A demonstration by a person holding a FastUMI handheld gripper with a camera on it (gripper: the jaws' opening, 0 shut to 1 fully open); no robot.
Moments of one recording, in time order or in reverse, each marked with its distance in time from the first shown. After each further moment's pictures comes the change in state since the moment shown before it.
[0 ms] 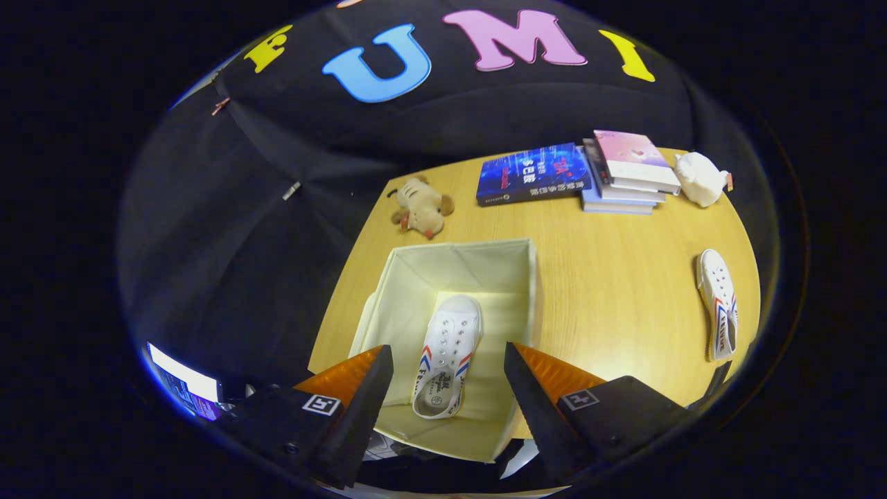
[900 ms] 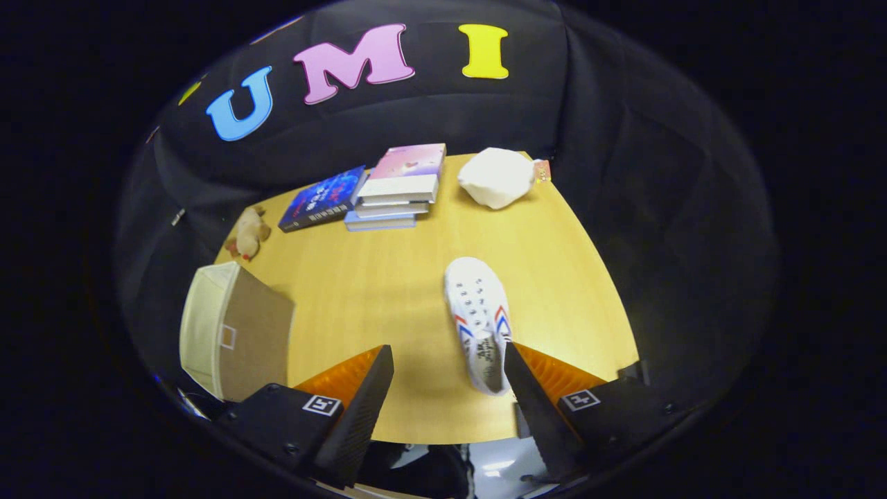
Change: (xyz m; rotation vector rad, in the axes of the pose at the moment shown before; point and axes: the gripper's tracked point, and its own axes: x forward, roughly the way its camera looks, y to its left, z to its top) arm -0.106 -0.372 0.005 -0.040 0.012 -0.459
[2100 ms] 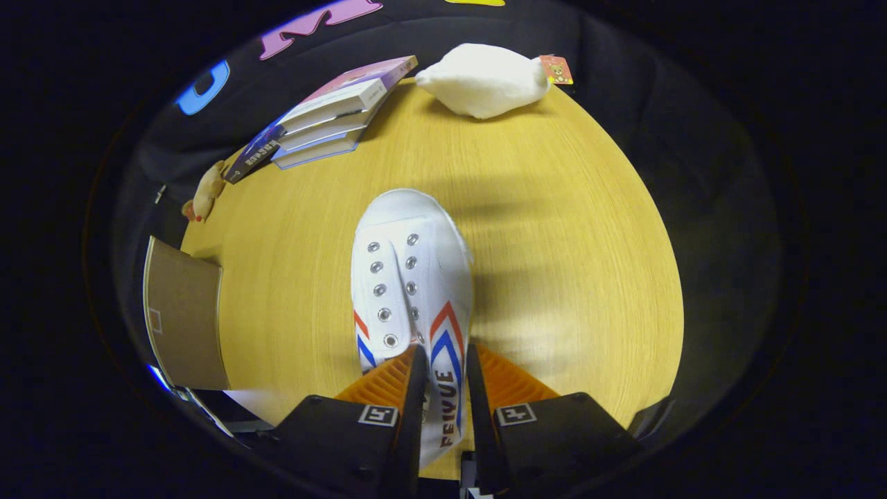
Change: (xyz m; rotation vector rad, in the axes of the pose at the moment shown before) arm 0.134 -0.046 -0.049 0.046 0.283 0.087
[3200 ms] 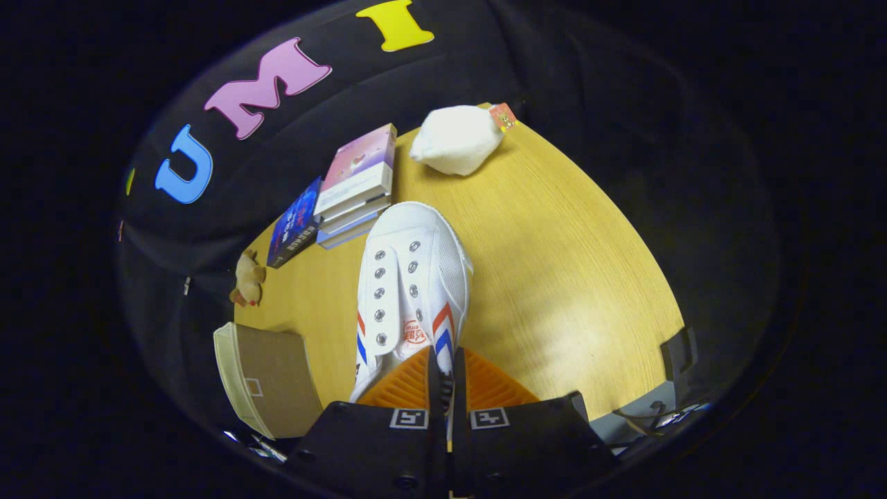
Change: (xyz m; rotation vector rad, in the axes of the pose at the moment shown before) arm -0.136 0.068 0.030 0.276 -0.186 0.090
